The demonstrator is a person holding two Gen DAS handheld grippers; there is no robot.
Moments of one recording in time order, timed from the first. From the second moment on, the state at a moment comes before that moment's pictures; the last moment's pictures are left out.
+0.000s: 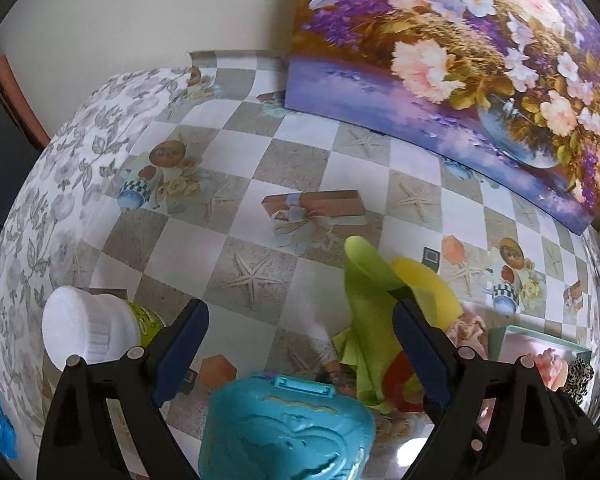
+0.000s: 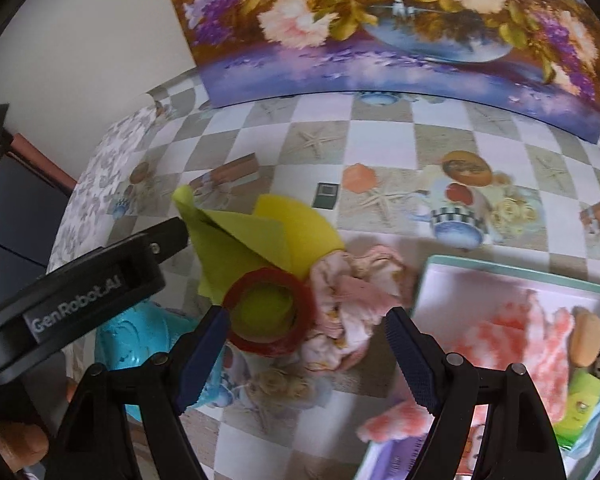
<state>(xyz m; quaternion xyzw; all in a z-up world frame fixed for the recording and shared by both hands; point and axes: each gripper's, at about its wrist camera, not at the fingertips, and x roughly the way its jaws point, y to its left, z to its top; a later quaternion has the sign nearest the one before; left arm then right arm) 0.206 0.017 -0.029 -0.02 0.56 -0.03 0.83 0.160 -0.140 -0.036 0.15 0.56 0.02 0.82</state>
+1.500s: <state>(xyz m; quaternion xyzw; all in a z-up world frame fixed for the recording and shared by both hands) 0.209 0.019 -0.039 -0.04 0.57 -0.03 0.82 0.162 -0.140 -0.044 0.18 0.55 0.04 0.81</state>
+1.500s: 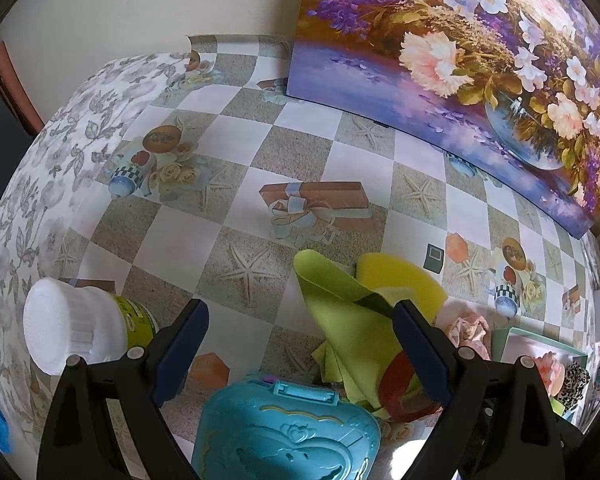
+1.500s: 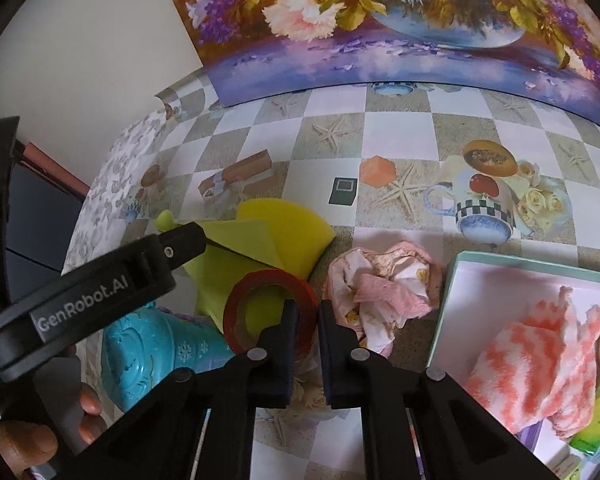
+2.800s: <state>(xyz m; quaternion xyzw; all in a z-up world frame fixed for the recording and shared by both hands) 0.215 -0.002 -0.053 -0.07 0.54 -0.09 0.84 0.146 -0.198 -0.007 0.21 0.50 0.00 0.84</state>
